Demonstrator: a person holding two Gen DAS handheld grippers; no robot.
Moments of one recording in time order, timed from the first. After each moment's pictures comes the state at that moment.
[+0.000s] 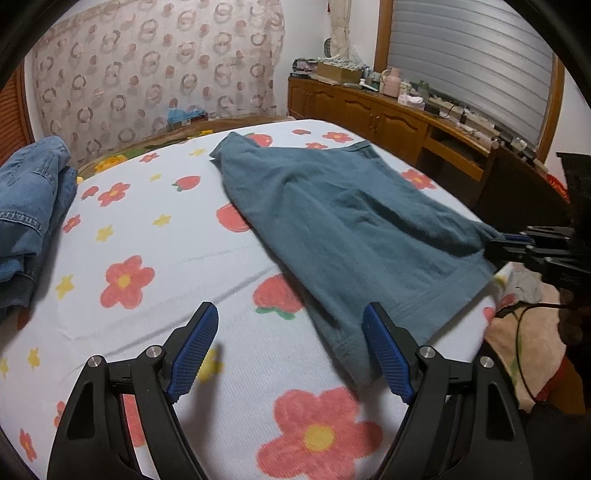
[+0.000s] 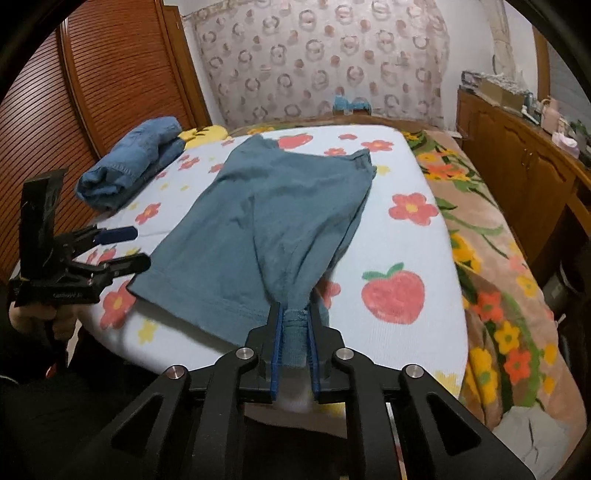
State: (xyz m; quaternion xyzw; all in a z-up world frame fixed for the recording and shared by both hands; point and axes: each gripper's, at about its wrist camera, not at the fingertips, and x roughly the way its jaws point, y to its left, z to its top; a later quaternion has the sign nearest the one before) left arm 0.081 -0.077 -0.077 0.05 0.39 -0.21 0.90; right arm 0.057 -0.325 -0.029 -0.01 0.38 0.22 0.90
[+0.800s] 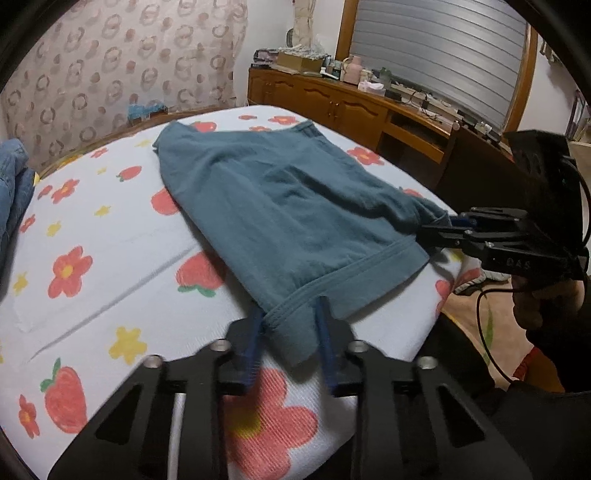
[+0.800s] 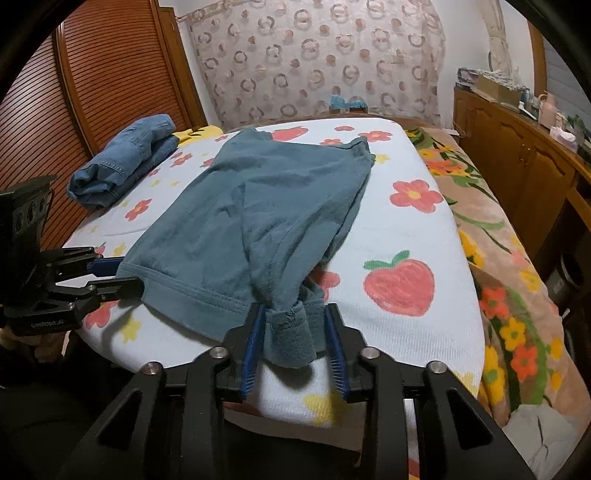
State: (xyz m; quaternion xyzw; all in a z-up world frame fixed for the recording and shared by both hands) left arm 0.062 -0.105 -0.082 0.05 0.40 -0.28 0.87; right arm 0.064 -0.320 -0.049 0.00 0.38 0.23 0.89
